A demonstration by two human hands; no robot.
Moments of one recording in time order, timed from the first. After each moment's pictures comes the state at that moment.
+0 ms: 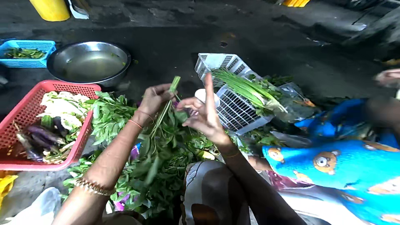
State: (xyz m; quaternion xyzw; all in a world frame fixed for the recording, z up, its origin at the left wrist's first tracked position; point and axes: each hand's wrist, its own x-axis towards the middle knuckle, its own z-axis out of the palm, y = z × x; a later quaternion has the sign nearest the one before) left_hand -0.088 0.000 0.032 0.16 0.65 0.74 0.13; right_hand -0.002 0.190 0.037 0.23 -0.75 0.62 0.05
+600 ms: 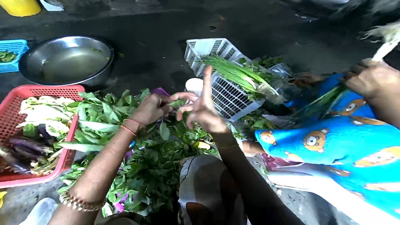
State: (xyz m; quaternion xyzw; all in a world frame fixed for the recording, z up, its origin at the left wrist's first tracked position) left_hand -0.081 0.014 0.029 0.33 0.81 0.45 0.15; right_hand -0.003 0.221 0.024 0.22 -0.67 0.71 0.00
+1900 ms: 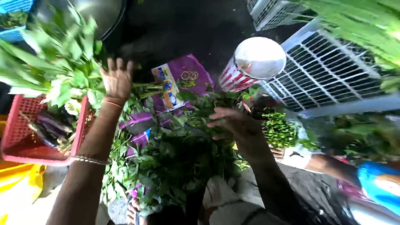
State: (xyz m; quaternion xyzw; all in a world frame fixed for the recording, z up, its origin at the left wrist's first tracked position) left_hand -0.206 -0.050 -0.101 0.13 0.99 -0.02 -0.02; right_hand -0.008 0.273 -0.101 -0.07 -0.72 0.69 -0.06
